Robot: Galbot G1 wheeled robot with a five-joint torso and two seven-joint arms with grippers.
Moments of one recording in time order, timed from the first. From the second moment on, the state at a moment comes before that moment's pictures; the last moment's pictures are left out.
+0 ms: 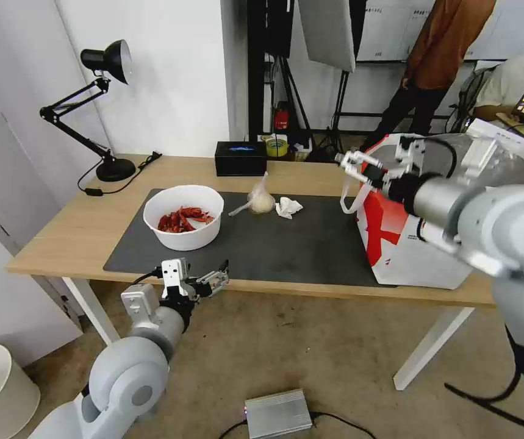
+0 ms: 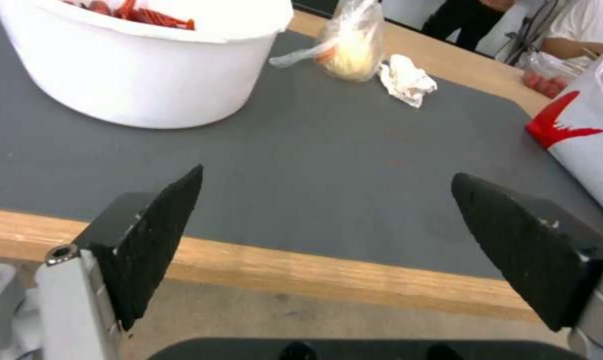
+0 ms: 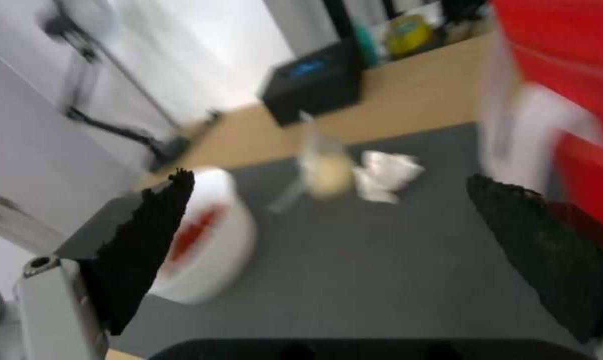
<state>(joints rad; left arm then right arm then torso) 1.23 -0.97 -0.19 -2.29 -0.96 0.40 -0.62 -0.75 0.82 0.36 2.24 1.69 -0.62 0.78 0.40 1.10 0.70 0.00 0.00</state>
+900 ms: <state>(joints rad) 1.23 -0.97 -0.19 -2.26 -0.85 0.40 -0.56 -1.28 0.77 0.35 2.24 0.78 -0.19 0.26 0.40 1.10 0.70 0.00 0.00</state>
